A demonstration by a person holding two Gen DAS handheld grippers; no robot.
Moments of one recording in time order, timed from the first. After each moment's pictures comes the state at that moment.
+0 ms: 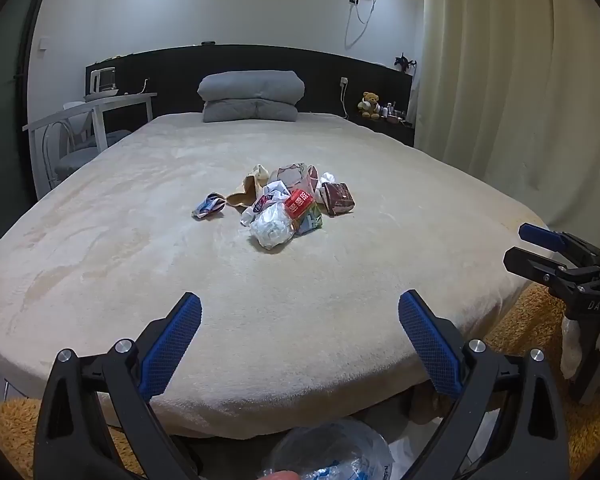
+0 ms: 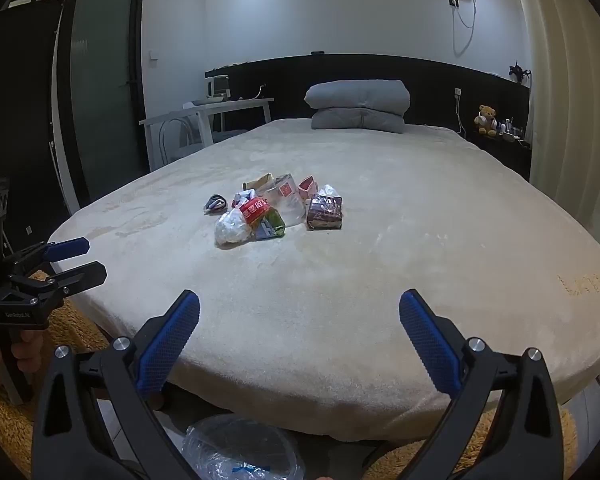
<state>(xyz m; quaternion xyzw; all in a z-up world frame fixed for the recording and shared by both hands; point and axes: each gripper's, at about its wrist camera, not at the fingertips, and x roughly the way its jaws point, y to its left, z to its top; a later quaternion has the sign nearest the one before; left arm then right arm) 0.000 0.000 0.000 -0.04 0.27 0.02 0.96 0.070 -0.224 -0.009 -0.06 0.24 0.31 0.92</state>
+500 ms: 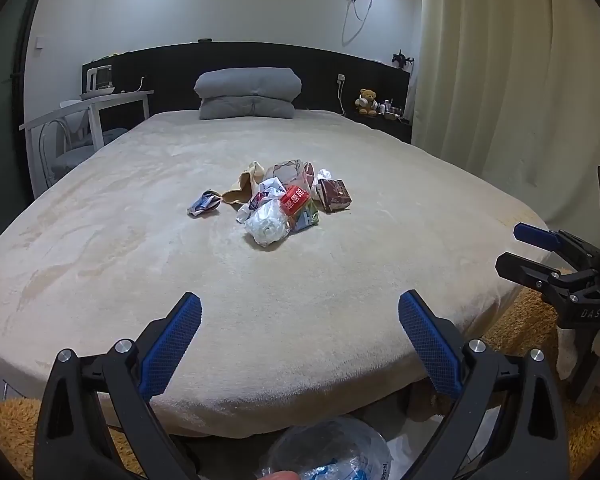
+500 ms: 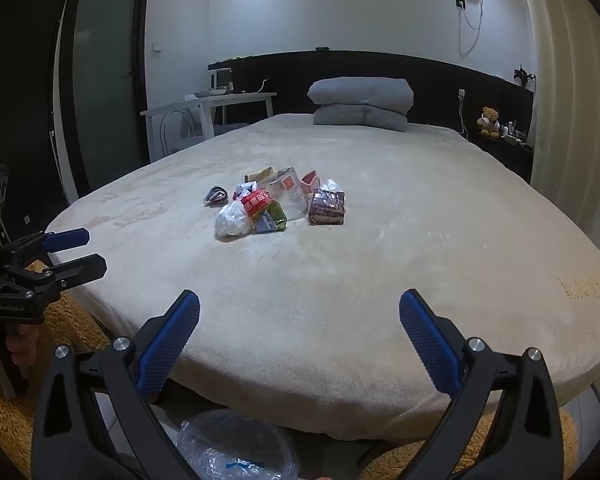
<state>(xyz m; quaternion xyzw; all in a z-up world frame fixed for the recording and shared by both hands) 0.001 0.000 -0.004 -0.05 0.27 0.01 0.96 0.077 -0.217 -0.017 -0.07 0.25 0.31 0.92</state>
